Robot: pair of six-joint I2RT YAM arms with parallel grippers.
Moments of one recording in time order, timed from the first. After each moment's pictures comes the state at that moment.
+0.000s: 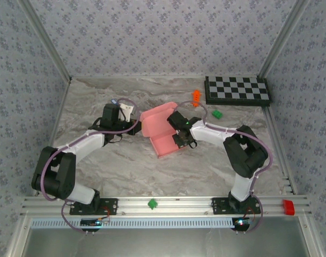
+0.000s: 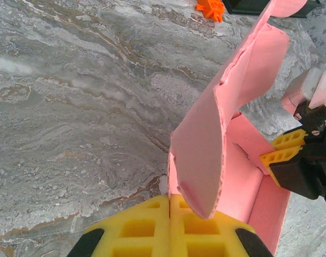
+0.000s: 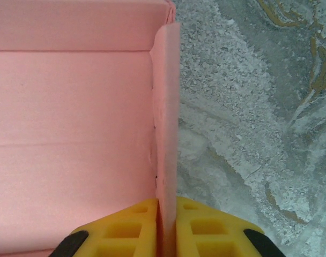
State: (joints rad) left arm -0.34 1.45 0.79 -0.03 0.49 -0.26; right arm 0.70 1.79 1.15 -0.65 0.21 0.24
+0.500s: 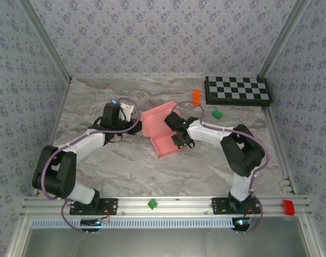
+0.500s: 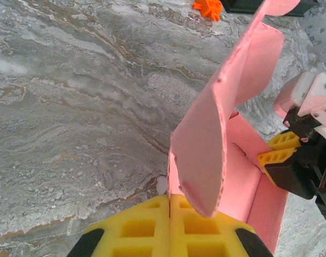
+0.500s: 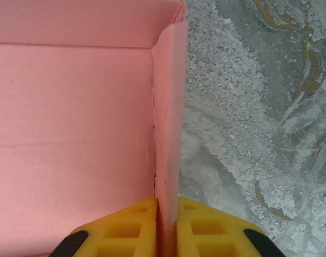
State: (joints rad) left arm -0.34 1.46 0.80 -0.03 0.50 -0.26; right arm 0.72 1.83 1.18 -0.69 0.27 0.22
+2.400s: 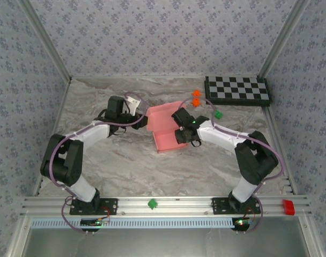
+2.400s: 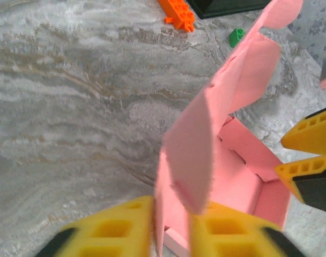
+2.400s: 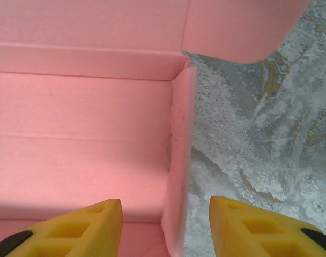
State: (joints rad) left arm -0.35 1.61 0.95 -0.02 0.58 -0.13; right arm 0.67 1.66 1.11 -0.62 0.18 0.34
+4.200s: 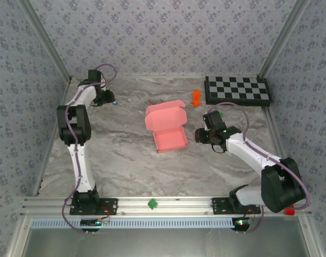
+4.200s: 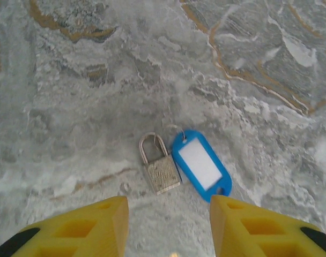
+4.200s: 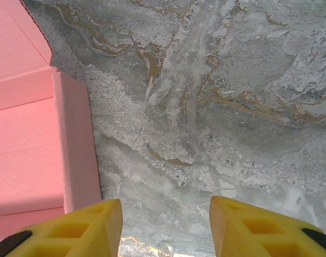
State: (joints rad) left arm 0.01 2.29 1.90 -0.70 0.10 -0.19; right arm 0.42 1.32 0.80 -0.47 0.04 0.39
